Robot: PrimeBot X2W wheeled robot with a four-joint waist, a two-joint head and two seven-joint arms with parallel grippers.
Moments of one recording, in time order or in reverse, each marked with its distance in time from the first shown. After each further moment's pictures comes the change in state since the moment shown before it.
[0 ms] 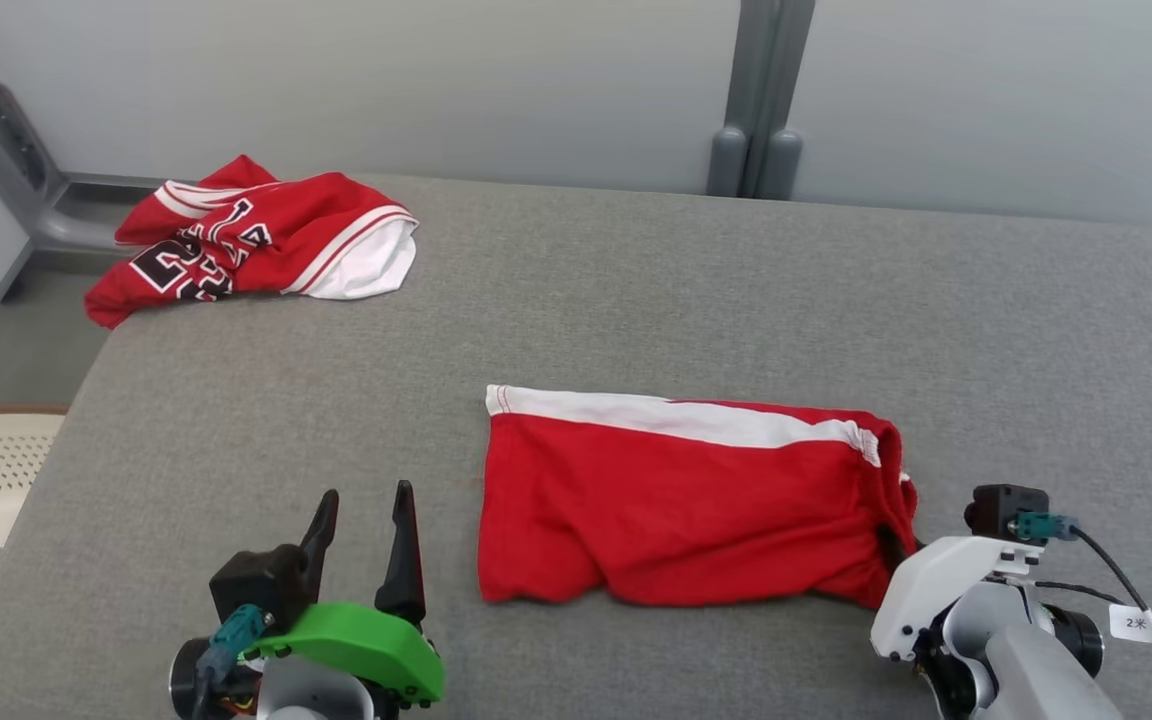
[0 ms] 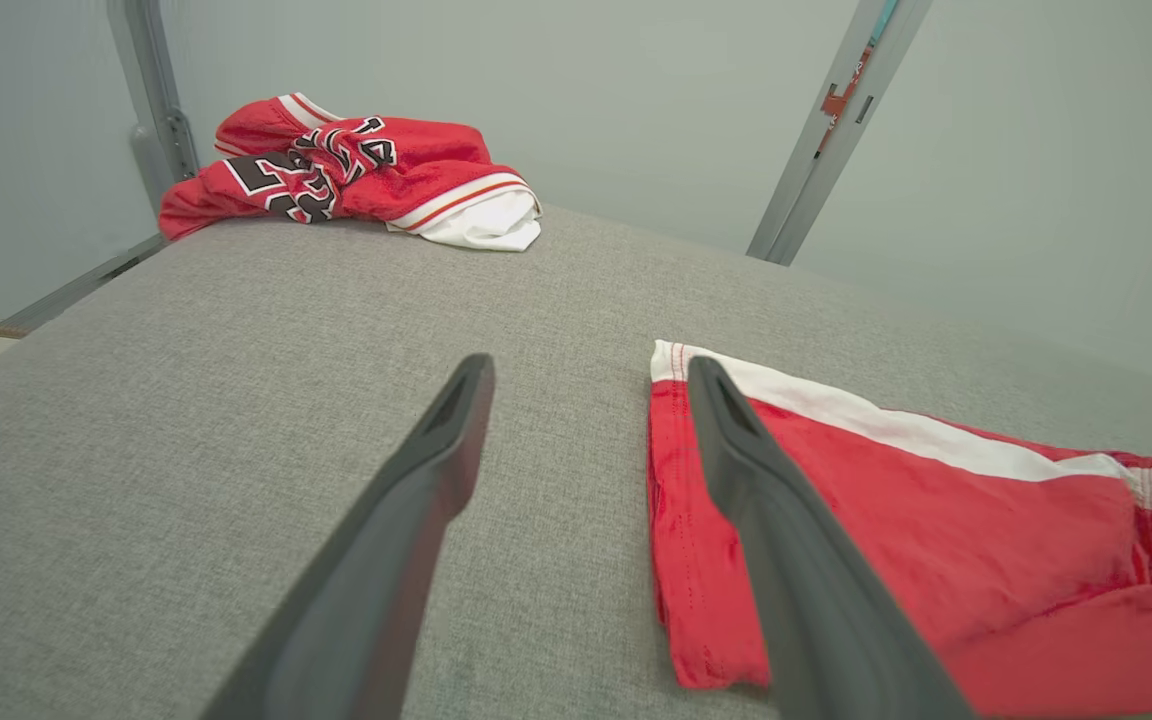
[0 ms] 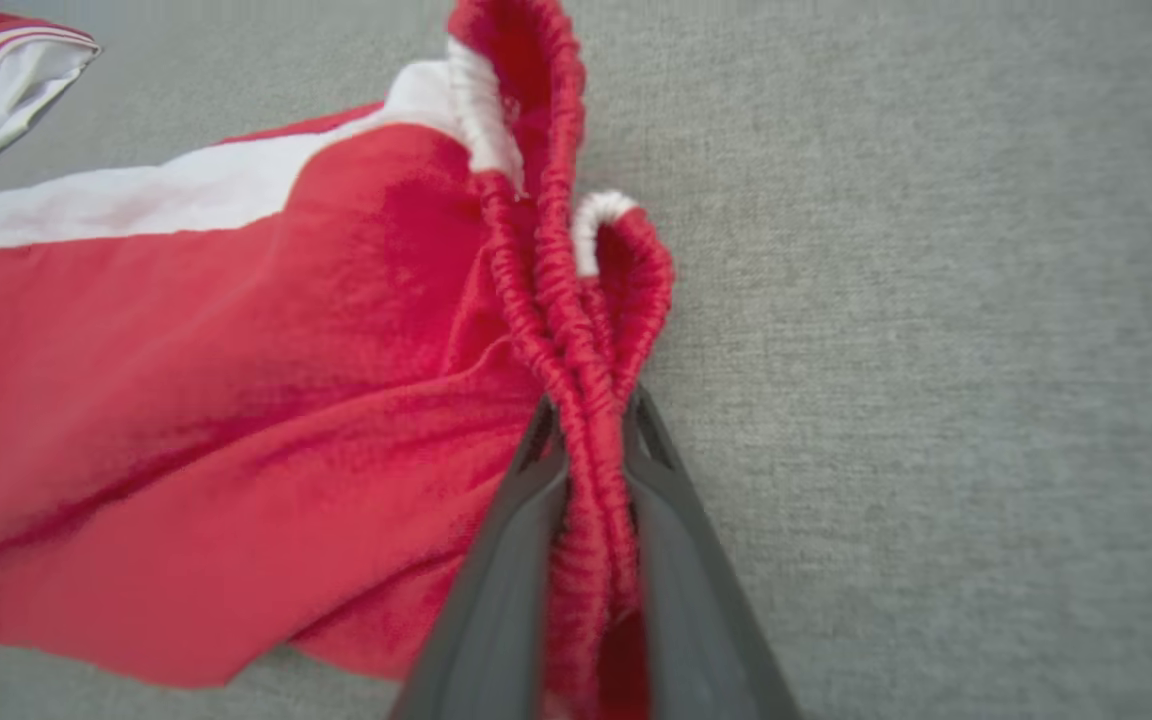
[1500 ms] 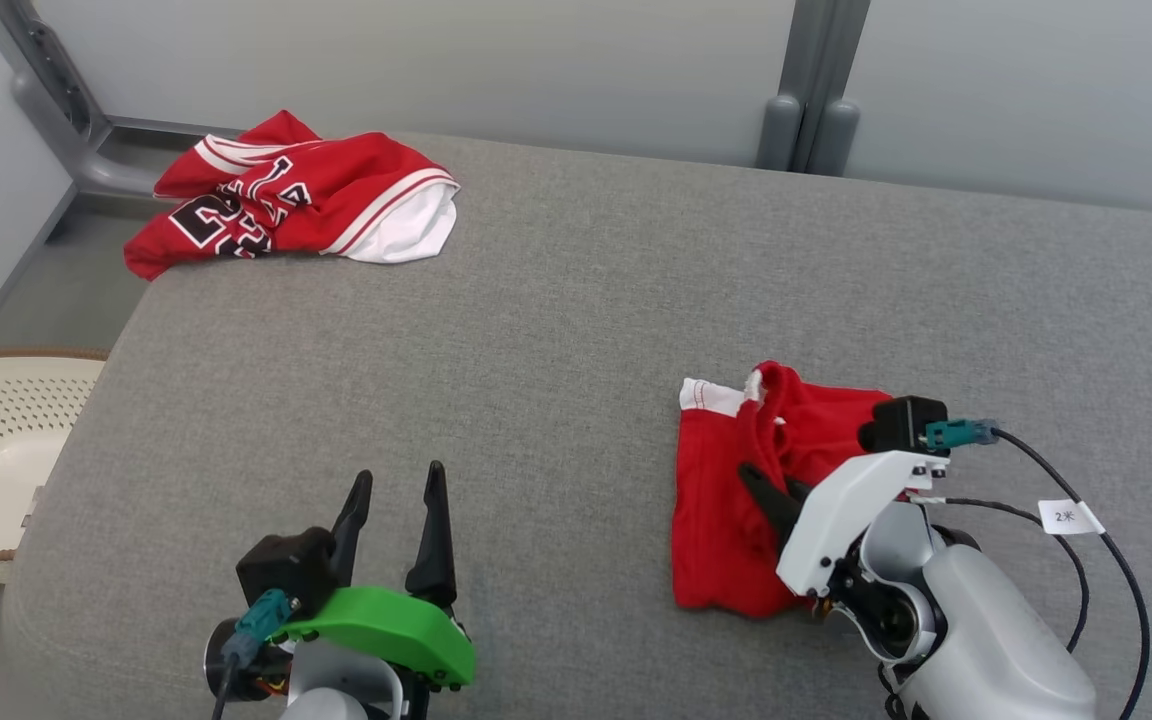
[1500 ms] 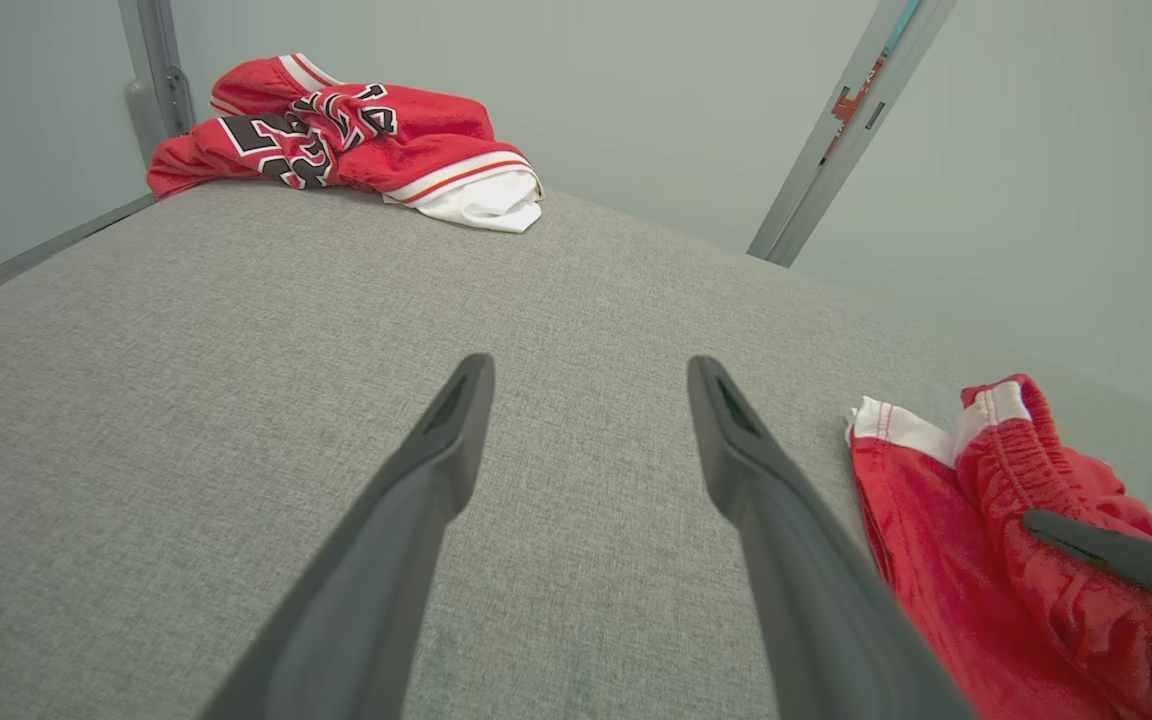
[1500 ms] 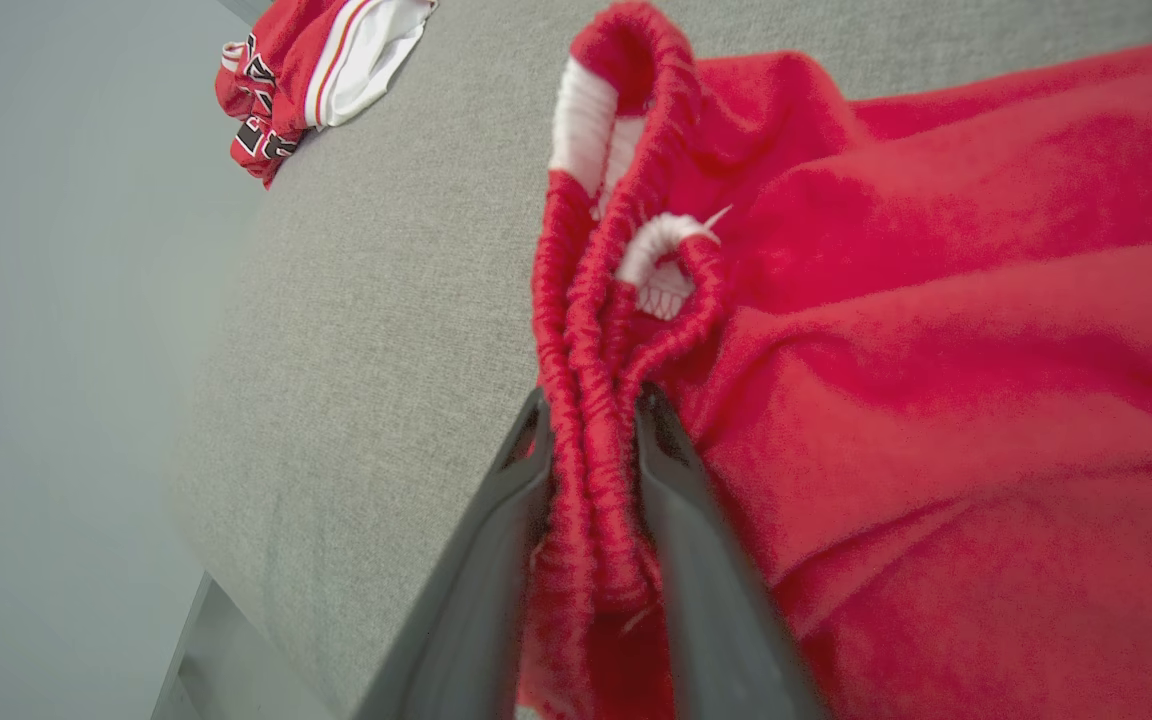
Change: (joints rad) left arm -0.037 -0.036 -0.036 0.015 -0.041 -0.005 -0.019; right arm -0.021 -0.004 0.240 -0.313 0.341 -0.001 0.293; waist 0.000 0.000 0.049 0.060
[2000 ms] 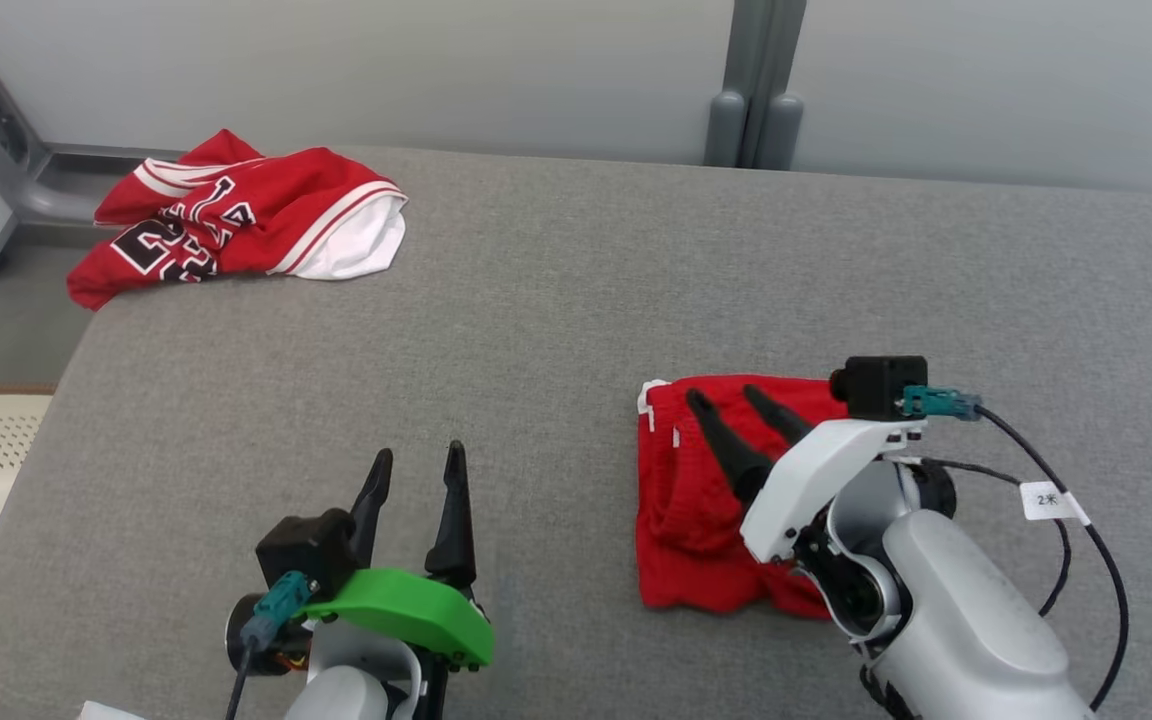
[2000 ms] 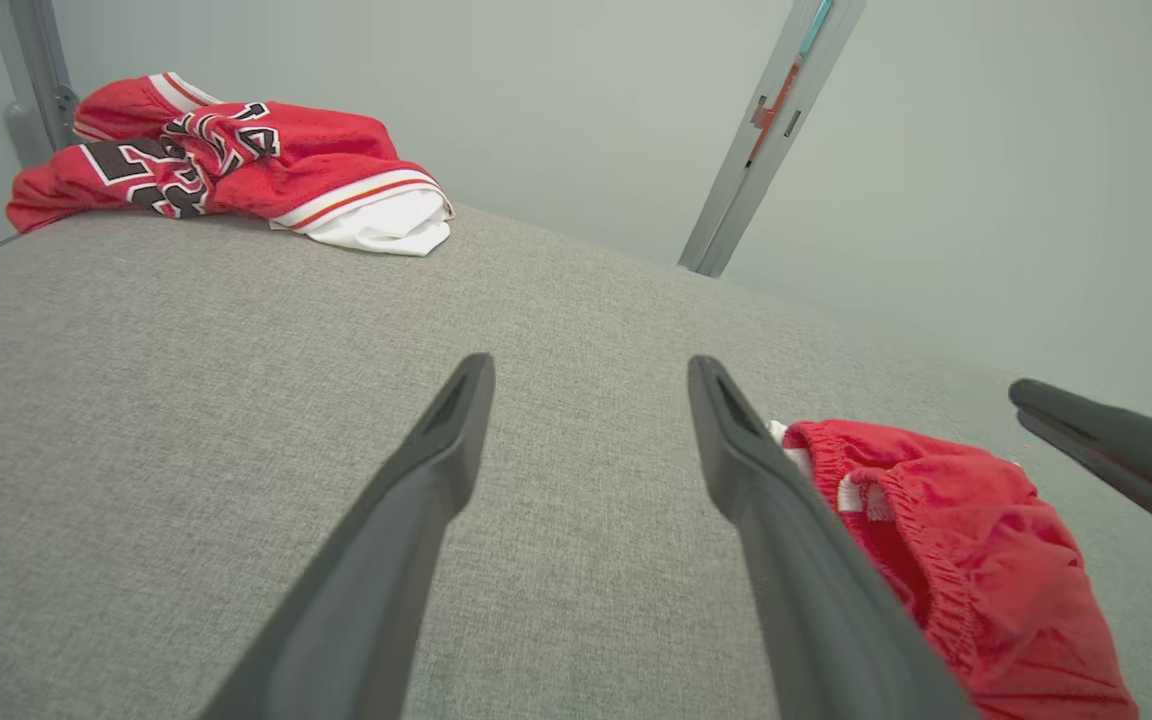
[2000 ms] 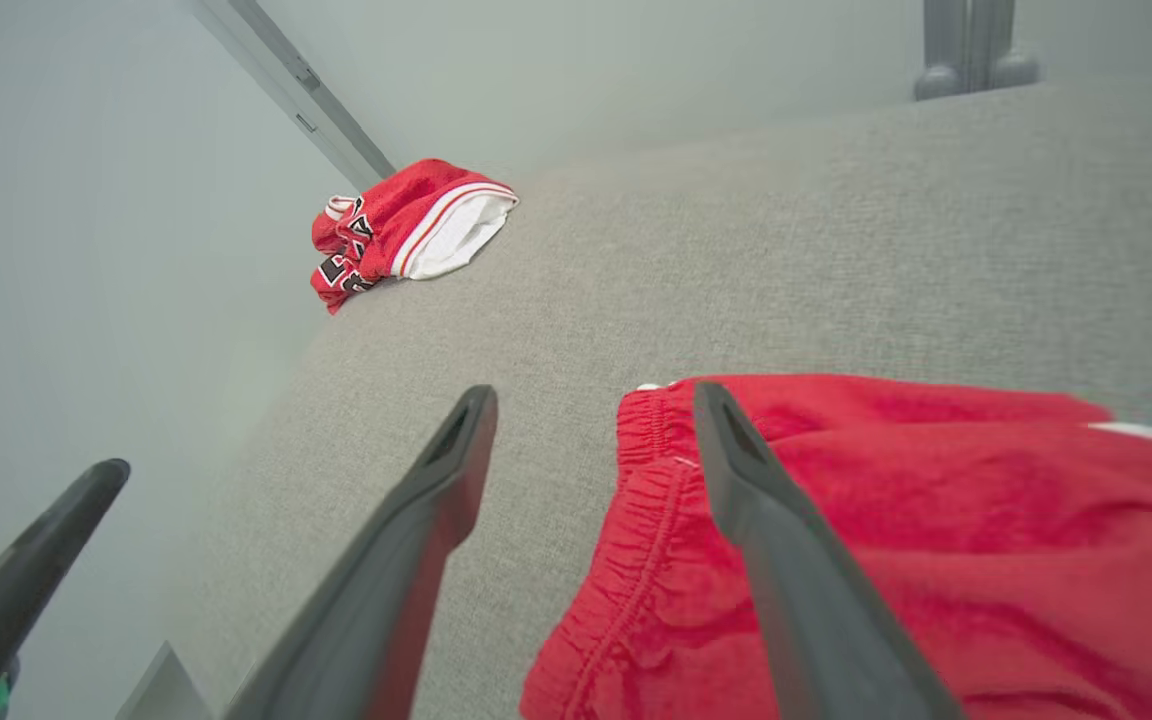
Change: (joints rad) left arm -0.041 -0.025 -0.023 0.041 -0.008 -0.015 -0.036; right arm -0.056 0.001 0.114 -0.055 -0.030 0.000 -0.185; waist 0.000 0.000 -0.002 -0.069
